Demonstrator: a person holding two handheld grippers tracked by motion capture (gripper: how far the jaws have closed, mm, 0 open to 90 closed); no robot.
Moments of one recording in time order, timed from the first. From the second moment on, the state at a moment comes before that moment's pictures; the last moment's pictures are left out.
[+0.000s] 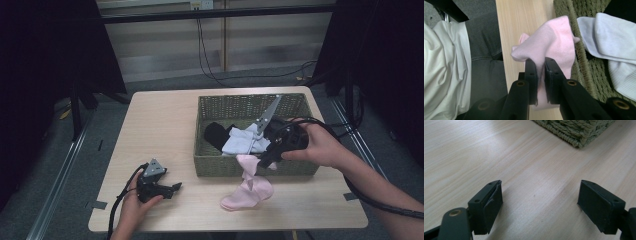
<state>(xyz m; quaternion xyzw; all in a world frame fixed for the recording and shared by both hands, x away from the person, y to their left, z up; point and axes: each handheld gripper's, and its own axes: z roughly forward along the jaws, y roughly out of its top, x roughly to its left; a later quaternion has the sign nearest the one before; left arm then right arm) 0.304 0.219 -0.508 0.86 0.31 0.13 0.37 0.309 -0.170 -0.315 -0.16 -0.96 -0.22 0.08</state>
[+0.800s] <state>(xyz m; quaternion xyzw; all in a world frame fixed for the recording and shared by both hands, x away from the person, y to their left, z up) 0.304 0.219 -0.508 0.86 0.31 0.13 0.37 0.303 -0.186 -0.352 -0.18 -0.95 -0.24 0.07</state>
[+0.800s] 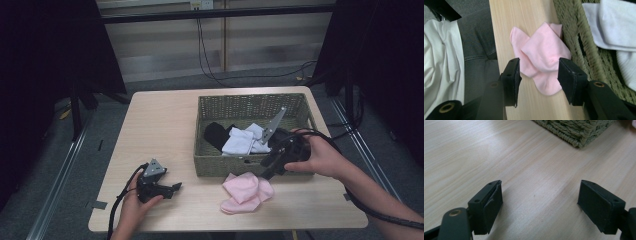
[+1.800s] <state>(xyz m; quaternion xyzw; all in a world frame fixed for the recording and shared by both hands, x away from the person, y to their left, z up) 0.304 0.219 -0.508 0.86 0.32 0.13 0.37 0.287 -0.224 -0.412 -0.21 -0.95 -0.24 0.07</state>
